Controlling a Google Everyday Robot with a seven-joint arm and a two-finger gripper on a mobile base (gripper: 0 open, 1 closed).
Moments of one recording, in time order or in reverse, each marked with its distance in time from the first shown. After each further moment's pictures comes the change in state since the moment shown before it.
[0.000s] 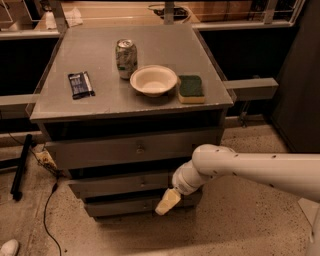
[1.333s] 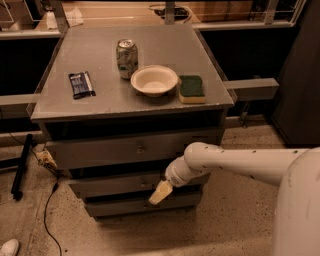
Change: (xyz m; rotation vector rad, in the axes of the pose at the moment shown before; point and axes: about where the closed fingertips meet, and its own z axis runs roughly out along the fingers) arm -0.022 -0.042 0.044 0.028 -0.056 -0.012
